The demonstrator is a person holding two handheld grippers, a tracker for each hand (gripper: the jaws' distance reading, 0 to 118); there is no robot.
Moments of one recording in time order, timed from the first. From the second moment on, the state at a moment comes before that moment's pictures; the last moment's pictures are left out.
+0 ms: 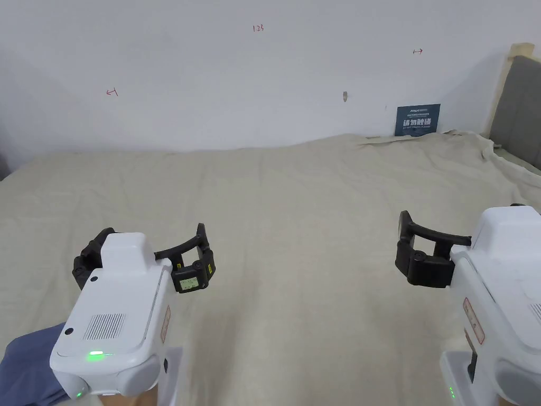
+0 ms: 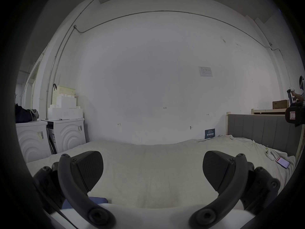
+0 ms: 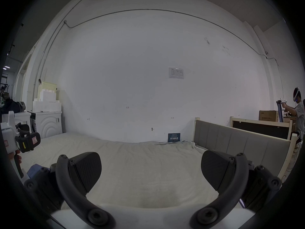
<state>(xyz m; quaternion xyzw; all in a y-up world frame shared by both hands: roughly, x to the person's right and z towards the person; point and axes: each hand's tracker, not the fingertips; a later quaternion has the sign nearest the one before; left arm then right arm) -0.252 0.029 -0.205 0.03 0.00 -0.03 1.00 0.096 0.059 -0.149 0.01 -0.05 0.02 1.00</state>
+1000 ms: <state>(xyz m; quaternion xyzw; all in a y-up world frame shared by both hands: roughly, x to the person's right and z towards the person) -0.261 0.028 -0.204 0.02 0.00 -0.02 1.00 0.105 0.074 -0.168 -0.21 -0.14 -0.11 0.96</state>
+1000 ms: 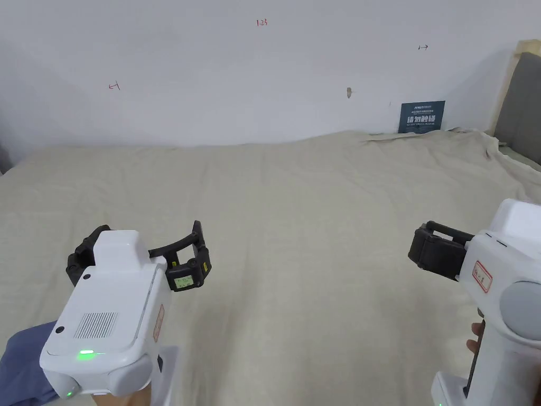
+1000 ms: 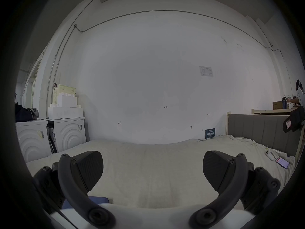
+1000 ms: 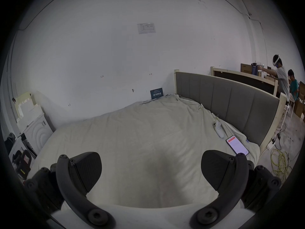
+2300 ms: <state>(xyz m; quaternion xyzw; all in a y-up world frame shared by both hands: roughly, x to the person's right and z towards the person) -0.258 0.027 -0.203 0.04 -0.02 0.01 1.00 0.090 0.052 -0.160 0.01 -0.08 0.01 1.00</state>
